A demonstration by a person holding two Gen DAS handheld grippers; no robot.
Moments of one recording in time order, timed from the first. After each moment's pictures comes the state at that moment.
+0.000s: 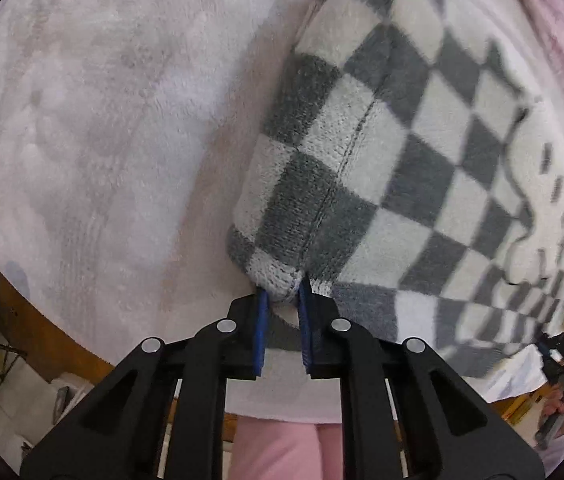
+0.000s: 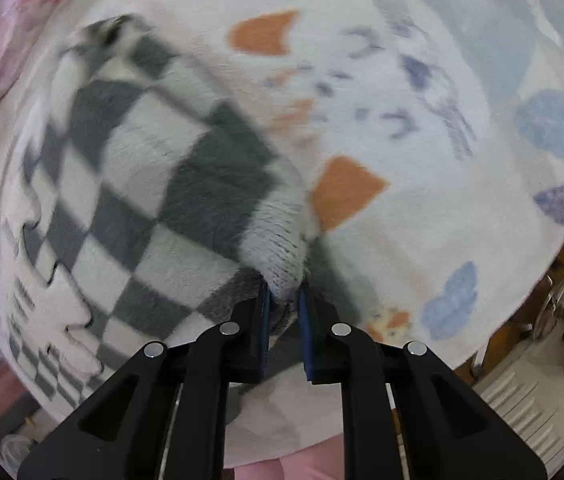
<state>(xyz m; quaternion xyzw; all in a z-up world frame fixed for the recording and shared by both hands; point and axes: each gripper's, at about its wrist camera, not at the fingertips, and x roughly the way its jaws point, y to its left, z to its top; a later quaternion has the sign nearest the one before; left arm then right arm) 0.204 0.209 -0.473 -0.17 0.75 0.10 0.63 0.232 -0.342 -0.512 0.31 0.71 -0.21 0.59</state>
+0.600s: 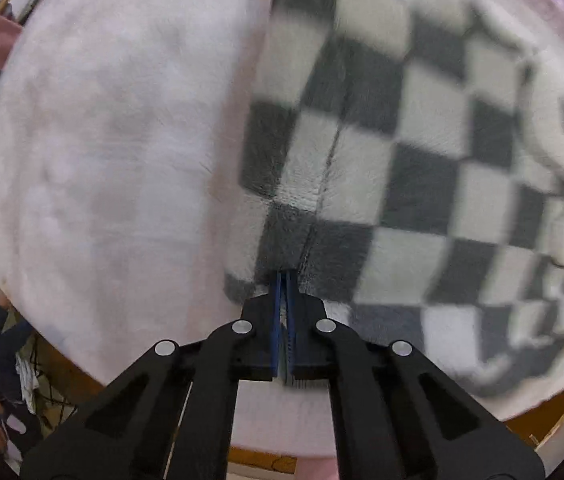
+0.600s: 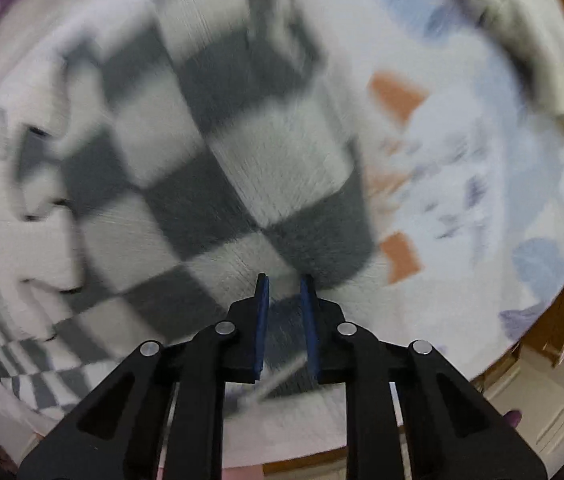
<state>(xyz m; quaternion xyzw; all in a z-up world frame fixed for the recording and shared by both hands) 0.231 0.160 -0.494 -0.04 0.73 0.11 0.67 0.260 -0.298 -0.545 0.10 0.75 -0.13 0.64</state>
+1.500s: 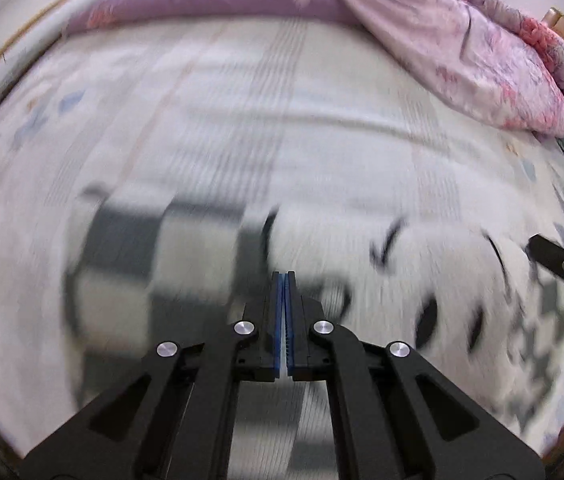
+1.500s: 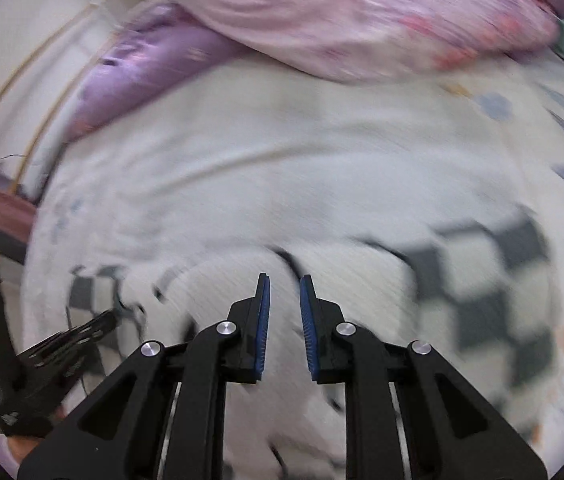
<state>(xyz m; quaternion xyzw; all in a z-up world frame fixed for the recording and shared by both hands) 0.370 0.049 -0.462 -0.04 0.54 0.04 0.84 0.374 -0.146 -0.449 0.12 0.52 0.15 0.83</state>
